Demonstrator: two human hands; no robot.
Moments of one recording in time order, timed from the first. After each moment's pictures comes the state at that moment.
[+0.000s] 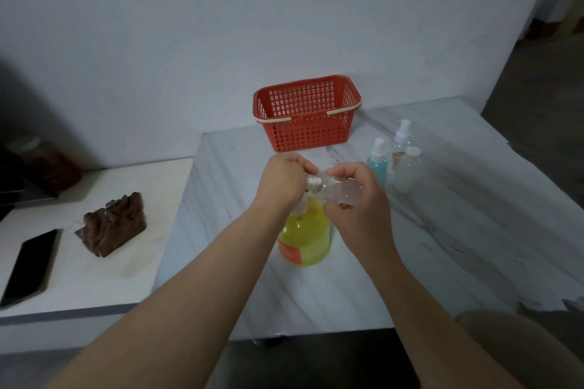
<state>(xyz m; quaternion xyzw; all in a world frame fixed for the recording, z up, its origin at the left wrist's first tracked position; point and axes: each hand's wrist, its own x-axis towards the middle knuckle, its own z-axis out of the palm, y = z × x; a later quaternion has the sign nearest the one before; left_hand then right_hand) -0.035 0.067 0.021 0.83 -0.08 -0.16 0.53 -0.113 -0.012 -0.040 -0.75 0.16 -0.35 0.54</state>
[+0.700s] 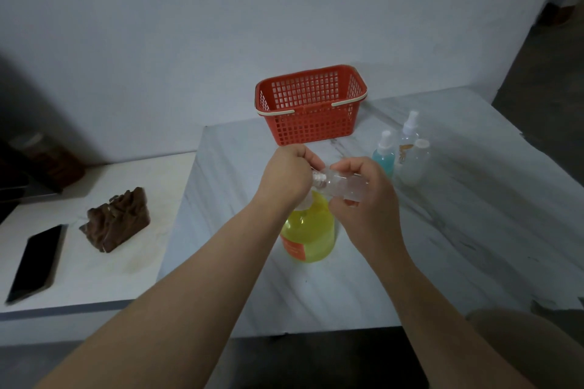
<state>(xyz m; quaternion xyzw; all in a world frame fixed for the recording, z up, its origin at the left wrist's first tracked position) -0.033 0.067 0.021 0.85 -0.13 -0.15 0.49 -0.111 -0.013 -0.041 -0.76 0.16 -0.34 0.54</state>
